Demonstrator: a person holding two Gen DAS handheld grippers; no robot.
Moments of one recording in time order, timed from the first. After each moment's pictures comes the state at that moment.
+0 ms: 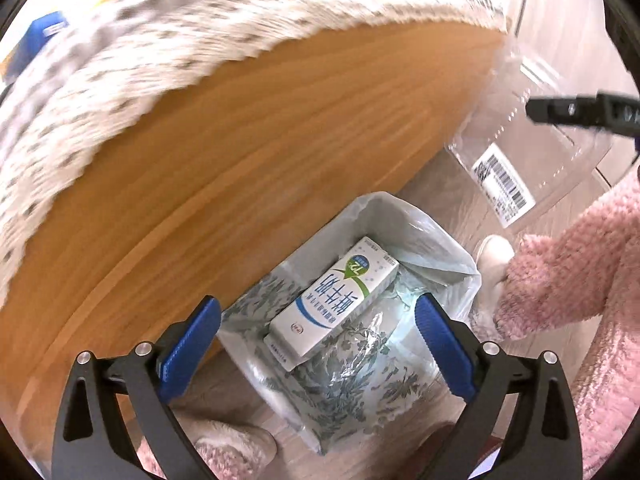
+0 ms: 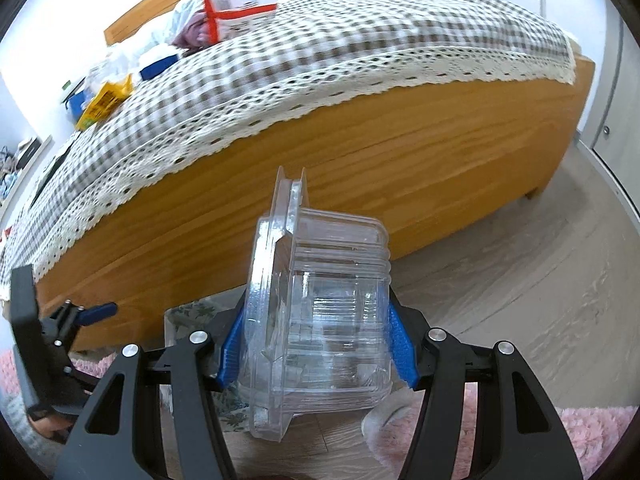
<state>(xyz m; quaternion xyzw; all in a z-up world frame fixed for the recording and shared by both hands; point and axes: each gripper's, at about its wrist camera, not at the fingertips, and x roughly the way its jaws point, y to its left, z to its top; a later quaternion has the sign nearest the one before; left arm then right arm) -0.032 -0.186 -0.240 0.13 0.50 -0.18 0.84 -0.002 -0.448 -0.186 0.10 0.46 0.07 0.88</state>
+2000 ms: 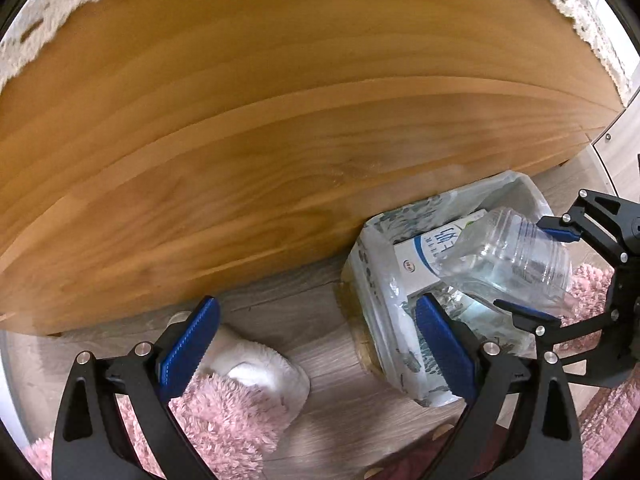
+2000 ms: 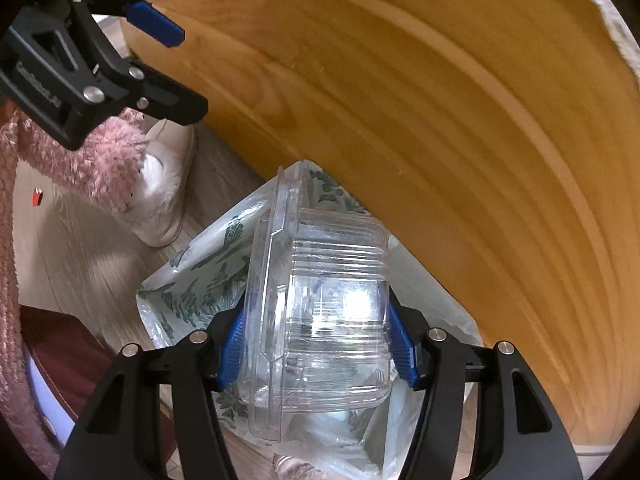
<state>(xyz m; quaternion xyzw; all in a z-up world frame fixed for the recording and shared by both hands) -0.025 -0.039 -0.276 0.01 0.58 -0.02 0.81 -0.016 -0.214 -0.312 -0.36 0.44 0.37 0.74</state>
